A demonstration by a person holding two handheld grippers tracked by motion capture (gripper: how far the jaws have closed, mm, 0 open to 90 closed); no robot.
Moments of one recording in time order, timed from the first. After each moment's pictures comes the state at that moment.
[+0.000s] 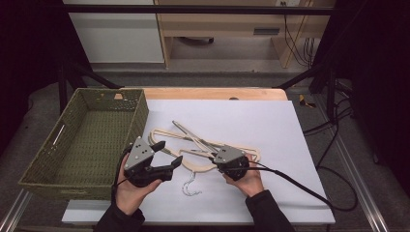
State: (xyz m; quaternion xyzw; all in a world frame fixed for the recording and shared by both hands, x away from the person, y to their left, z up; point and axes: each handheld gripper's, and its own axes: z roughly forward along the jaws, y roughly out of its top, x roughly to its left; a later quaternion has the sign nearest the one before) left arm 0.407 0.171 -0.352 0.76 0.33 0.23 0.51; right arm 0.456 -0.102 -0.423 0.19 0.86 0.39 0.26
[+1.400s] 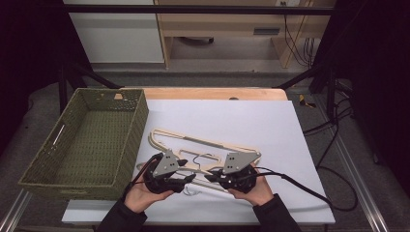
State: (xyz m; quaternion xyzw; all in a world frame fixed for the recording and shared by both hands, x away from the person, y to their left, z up) left arm 0.413 0.135 -0.387 0.87 0.20 0.16 0.42; right arm 0.417 -0.115 -0.386 0.12 0.87 0.47 0.09
